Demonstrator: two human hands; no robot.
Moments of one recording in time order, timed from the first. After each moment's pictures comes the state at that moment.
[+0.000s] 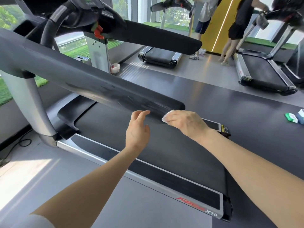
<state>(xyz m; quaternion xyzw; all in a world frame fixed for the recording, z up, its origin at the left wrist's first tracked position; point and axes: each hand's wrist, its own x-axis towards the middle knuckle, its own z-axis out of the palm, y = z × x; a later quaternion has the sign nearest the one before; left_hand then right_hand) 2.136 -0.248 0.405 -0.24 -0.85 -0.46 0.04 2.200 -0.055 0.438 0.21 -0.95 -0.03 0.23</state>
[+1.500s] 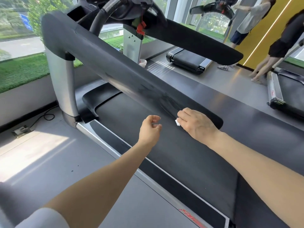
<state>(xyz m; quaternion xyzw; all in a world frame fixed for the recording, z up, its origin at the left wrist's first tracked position) 2.099 -0.282 0.401 -0.02 -0.75 -0.65 -0.10 2.126 -0.101 0.448 0.31 -0.88 -0.20 0.29</state>
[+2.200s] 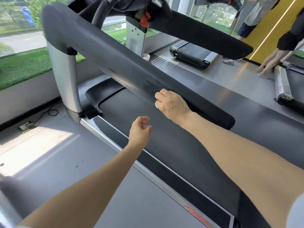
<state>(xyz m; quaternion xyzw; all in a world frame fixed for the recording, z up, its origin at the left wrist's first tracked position) 2.085 -0.324 0.381 0.03 -0.78 -0.62 -0.09 2.046 -0.181 0.448 0.32 -0.89 -0.25 0.23</state>
